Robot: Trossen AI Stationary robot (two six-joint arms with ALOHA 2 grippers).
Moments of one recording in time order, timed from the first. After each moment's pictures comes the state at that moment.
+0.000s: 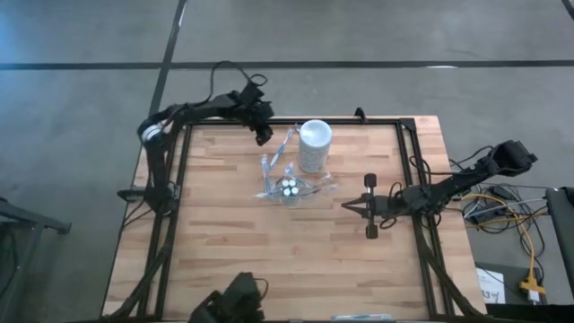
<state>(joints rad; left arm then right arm) 0.80 1.92 1.37 -0.44 0.38 0.34 0.35 0.94 0.16 0.76 0.37 -0.21</state>
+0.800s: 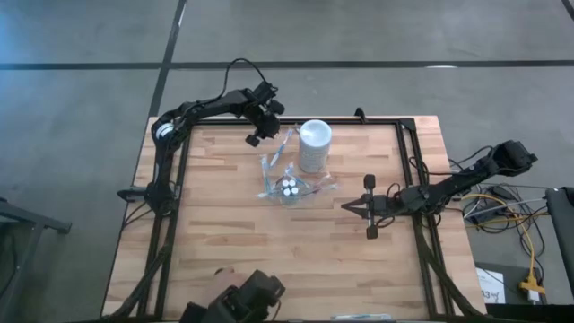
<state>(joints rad) 0.76 2.04 1.57 -0.65 0.34 1.44 0.35 0.95 0.15 0.73 0.38 -0.10</state>
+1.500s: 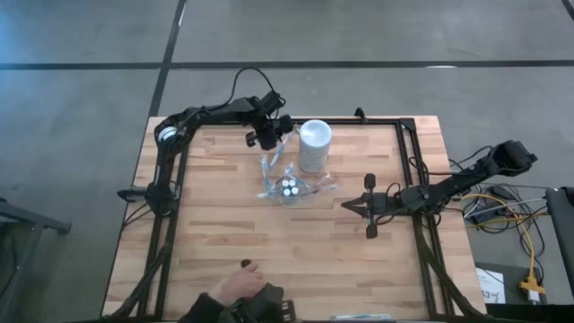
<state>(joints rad) 0.68 2.04 1.54 -0.63 0.23 2.02 0.35 0.95 0.15 0.73 0.40 -0.03</state>
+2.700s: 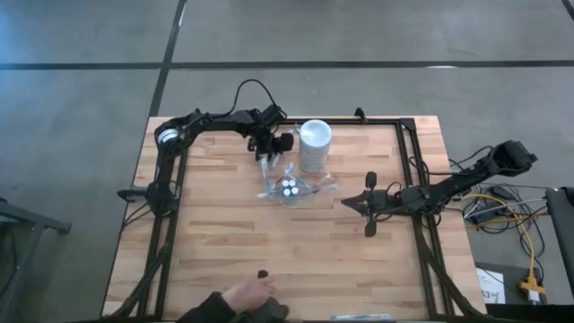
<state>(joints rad) 0.62 2.04 1.38 -0.49 0.25 2.33 0.35 0.95 0.15 0.74 0.46 0.00</state>
